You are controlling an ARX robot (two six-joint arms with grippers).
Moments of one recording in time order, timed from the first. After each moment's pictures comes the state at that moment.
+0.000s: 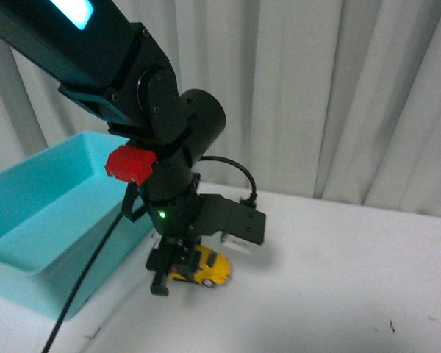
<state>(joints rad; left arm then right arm) -0.24 2.12 1.37 -0.53 0.02 1.26 0.00 0.00 0.01 0.00 0.00 -0.01</state>
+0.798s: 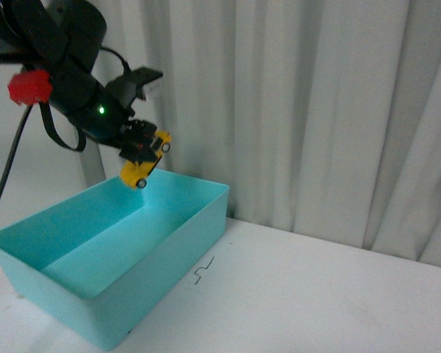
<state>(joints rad) 0.24 1.88 1.37 -0.26 0.11 0.44 0.00 0.00 0.01 0.00 0.00 -0.01</state>
